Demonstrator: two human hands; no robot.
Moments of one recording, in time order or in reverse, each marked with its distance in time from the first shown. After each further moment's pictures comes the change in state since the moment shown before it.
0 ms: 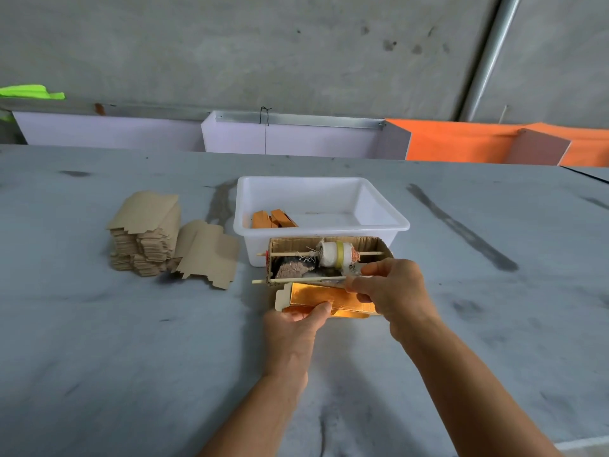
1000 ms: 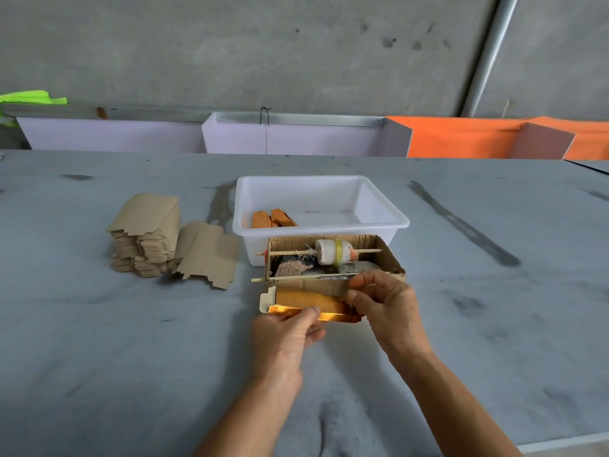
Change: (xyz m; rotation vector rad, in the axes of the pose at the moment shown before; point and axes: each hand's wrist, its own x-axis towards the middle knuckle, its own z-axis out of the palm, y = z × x) left_hand -0.014 0.020 -0.007 -0.145 0.016 -0.077; right_hand -0.006 0.042 0.005 0.188 -0.097 -0.258
